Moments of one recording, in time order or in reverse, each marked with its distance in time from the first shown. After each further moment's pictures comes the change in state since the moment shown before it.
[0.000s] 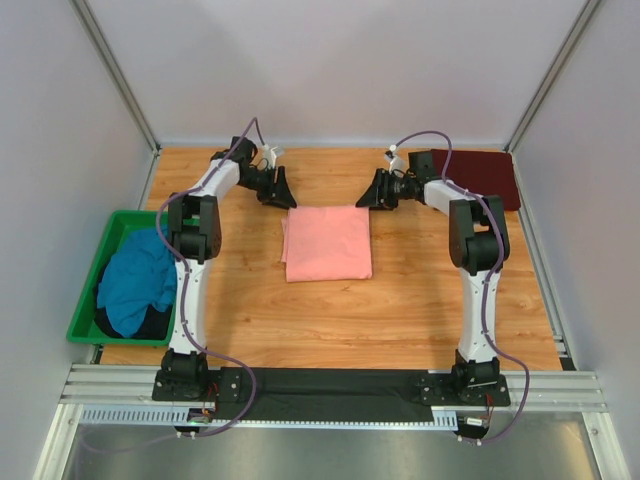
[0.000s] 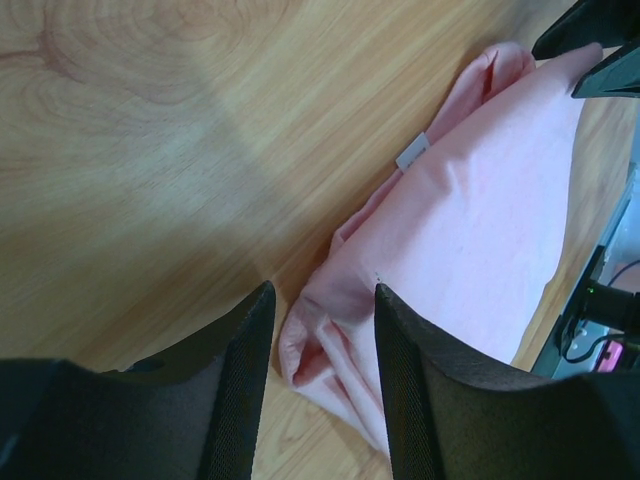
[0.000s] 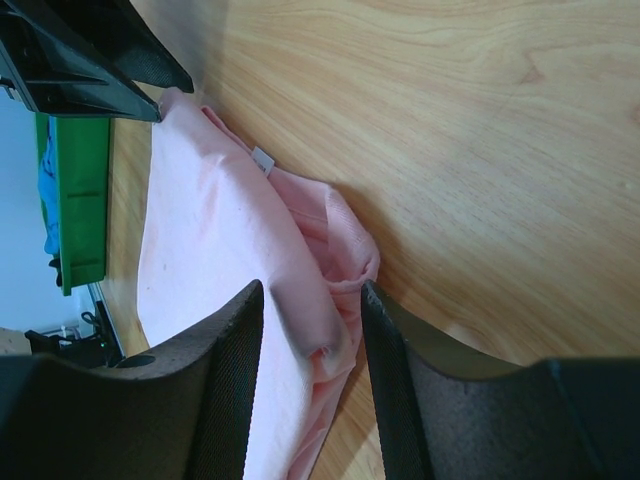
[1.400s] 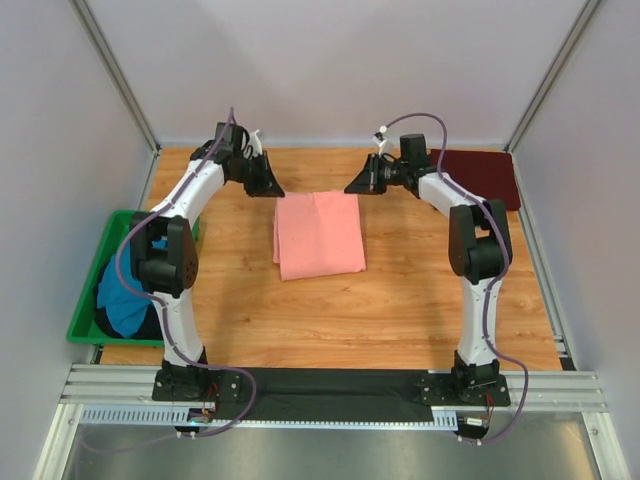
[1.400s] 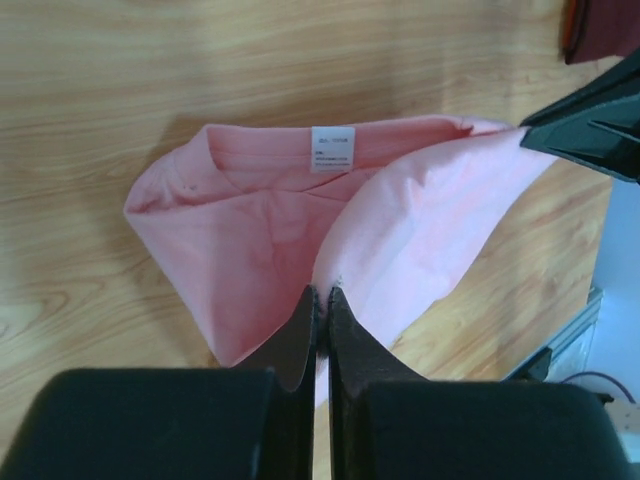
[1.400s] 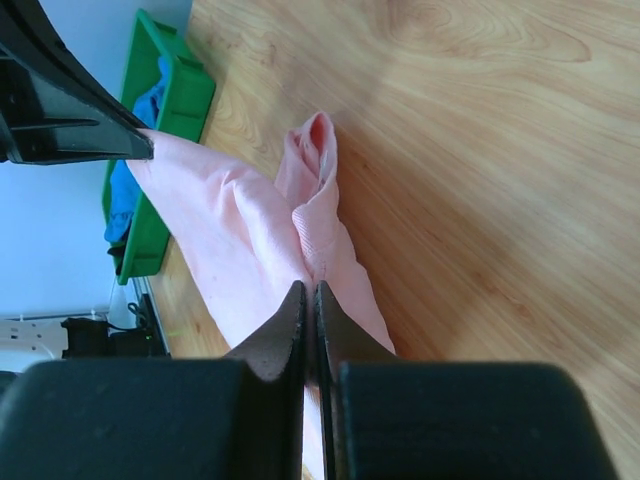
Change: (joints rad) left arm -0.043 -0.529 -0.412 0.126 -0.308 -0.355; right arm 0.068 -0.113 0.025 0.056 -0.042 0.085
